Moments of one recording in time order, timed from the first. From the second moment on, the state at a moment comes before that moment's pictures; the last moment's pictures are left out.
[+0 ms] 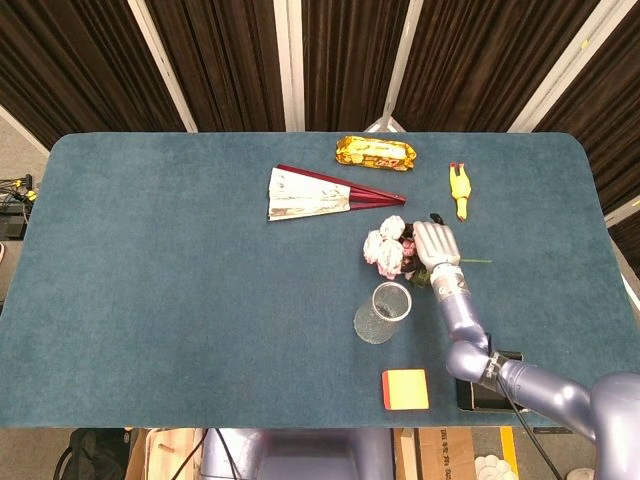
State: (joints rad) left arm 0.08 -1.04 -0.12 -1.66 1.39 1.66 -0.03; right arm 0.87 -1.55 0.31 -1.27 -0.61 0.81 -0.33
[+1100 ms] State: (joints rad) left arm 0.09 -1.02 -0.11 -1.65 1.41 1.67 -0.13; right arm 0.62 -0.90 0.81 -1.97 -0.45 0.65 0.42
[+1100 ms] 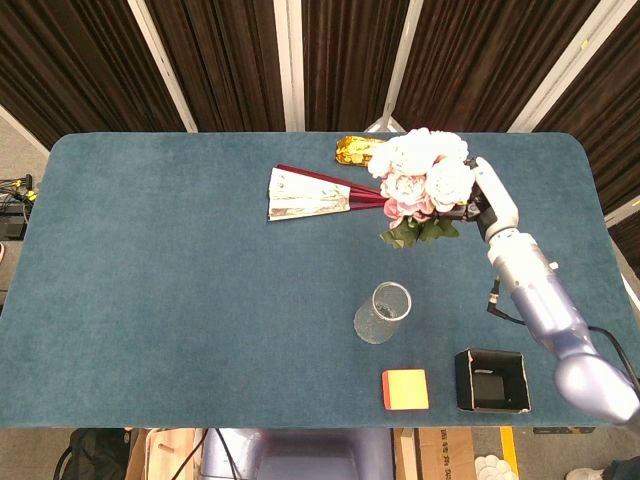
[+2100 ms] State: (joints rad) left arm 0.10 -1.01 -0.12 -1.63 1.41 1.67 -0.17; right arm 0.51 -0.75 0.87 -2.28 -0.51 0.69 0.70
